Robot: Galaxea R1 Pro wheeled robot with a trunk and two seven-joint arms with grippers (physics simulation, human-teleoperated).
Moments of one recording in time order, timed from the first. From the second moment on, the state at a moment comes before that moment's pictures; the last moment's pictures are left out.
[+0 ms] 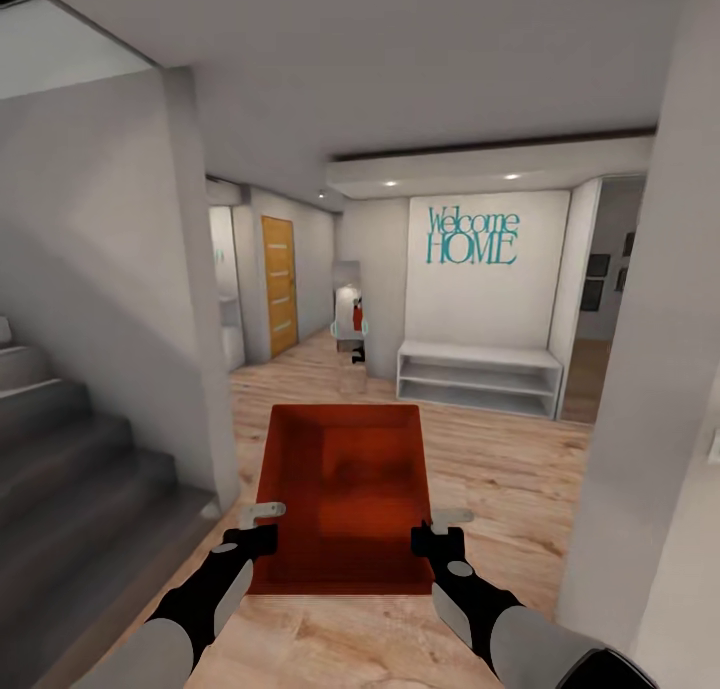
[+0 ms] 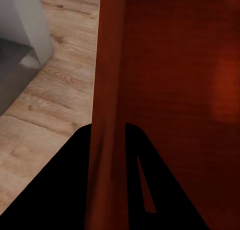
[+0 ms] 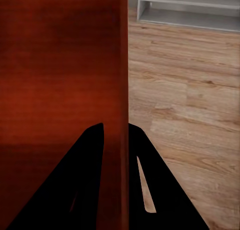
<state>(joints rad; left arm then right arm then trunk) -0.61 -0.04 -0.08 -0.47 0.14 0.15 0.14 -0.71 0.13 0.49 -0.16 -0.42 -0.24 -0.21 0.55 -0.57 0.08</state>
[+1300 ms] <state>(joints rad) -0.61 -0.04 -0.08 -0.47 0.14 0.15 0.14 -0.71 0.13 0.49 -0.16 -0.42 -0.24 -0.21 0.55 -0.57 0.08</state>
